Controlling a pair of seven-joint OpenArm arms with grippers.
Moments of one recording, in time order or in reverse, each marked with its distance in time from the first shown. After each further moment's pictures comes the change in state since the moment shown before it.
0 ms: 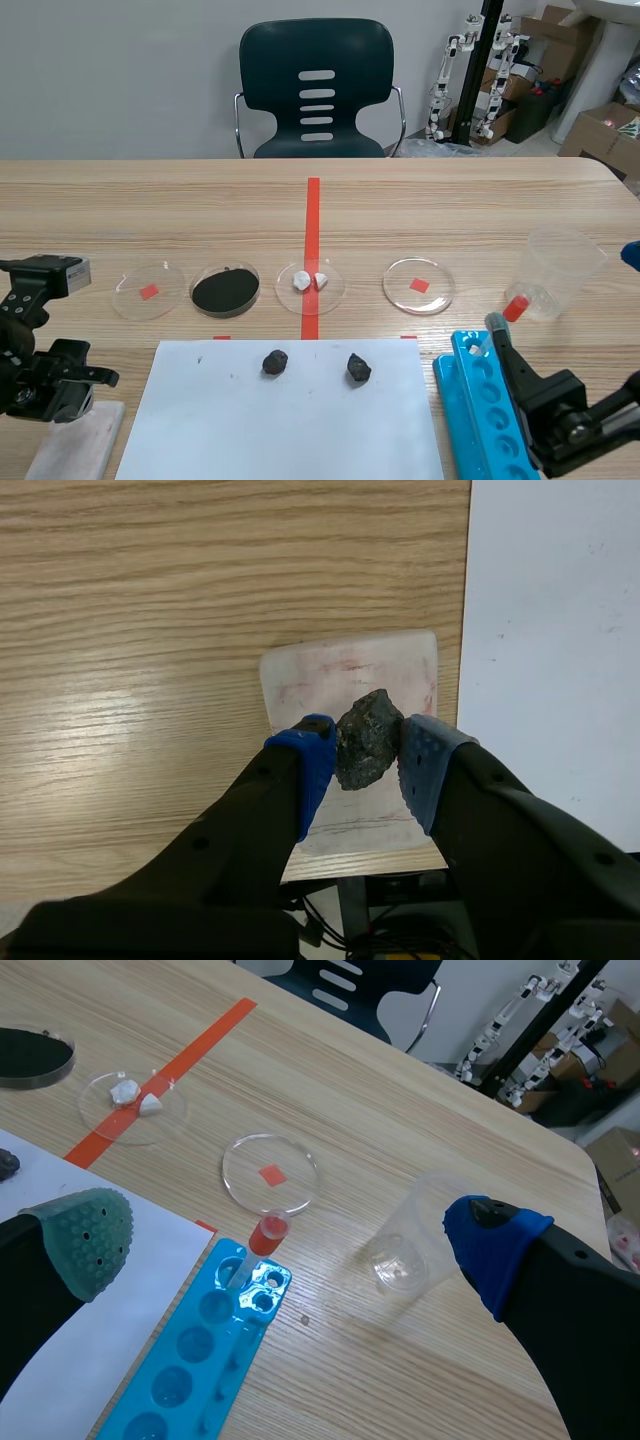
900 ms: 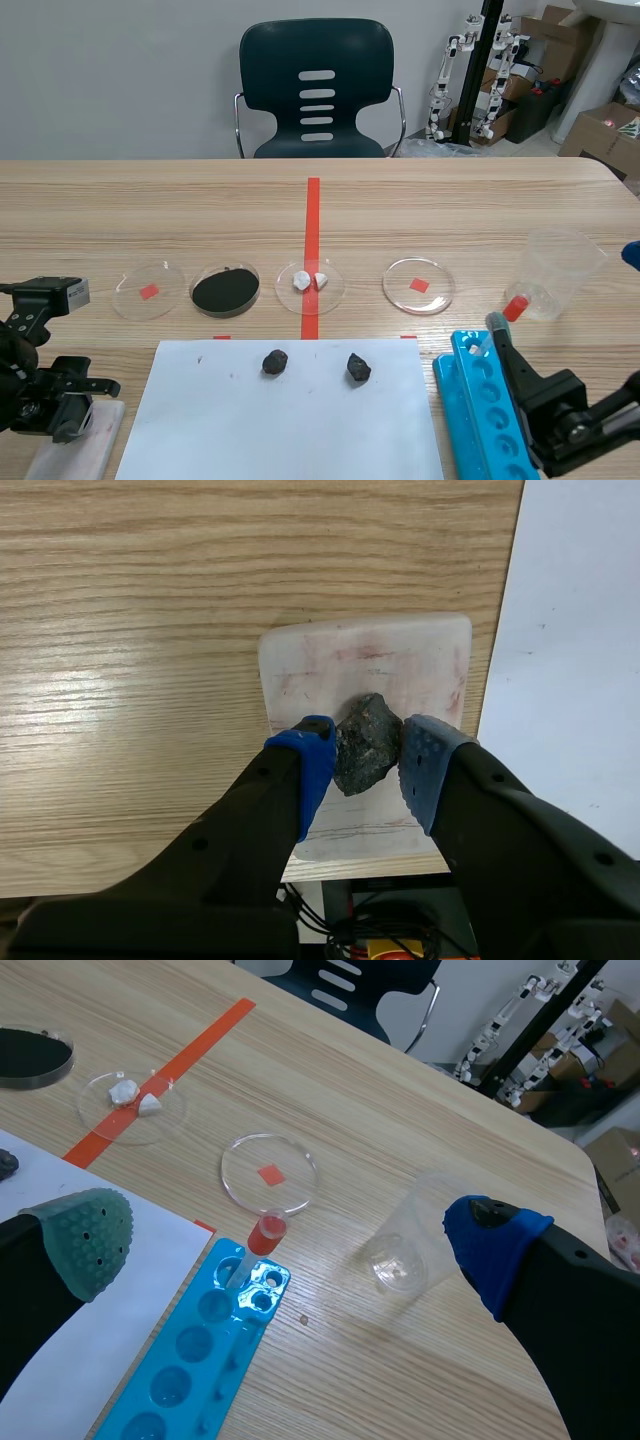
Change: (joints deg) left arm -1.0 1.2 0.0 -6.4 0.0 0.4 -0.7; right arm 0.0 0.0 0.0 0.0 0.0 0.0 0.0
